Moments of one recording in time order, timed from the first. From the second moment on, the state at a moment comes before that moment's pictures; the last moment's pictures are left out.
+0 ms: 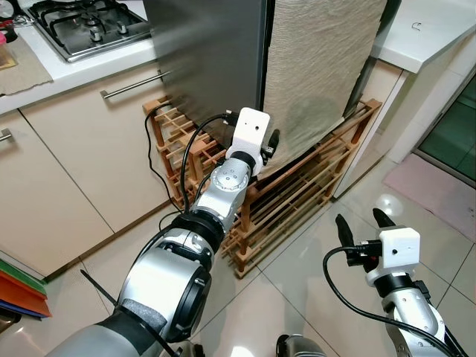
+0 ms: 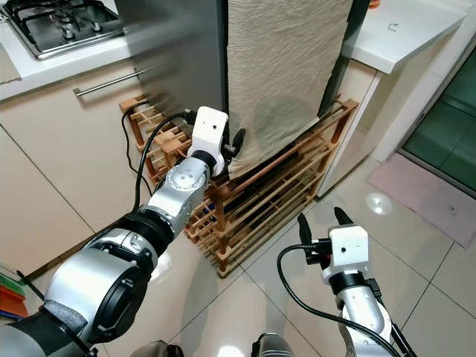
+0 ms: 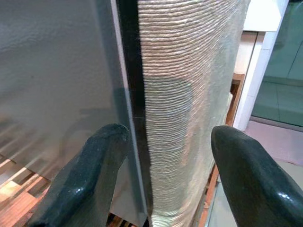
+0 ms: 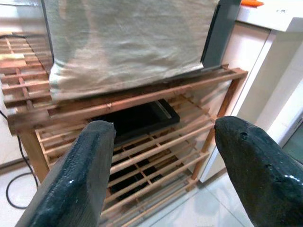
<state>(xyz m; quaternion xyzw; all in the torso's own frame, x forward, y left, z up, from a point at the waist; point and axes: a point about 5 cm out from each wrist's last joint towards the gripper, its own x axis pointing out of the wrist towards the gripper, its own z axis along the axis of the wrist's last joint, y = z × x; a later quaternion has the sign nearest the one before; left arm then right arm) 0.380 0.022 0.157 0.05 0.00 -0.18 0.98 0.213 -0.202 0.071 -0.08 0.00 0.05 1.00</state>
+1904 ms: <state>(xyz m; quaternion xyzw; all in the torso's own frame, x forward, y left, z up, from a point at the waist) 0.383 0.019 0.160 -0.03 0.03 -0.21 0.98 0.215 -0.241 -0.017 -0.07 0.16 0.09 0.98</state>
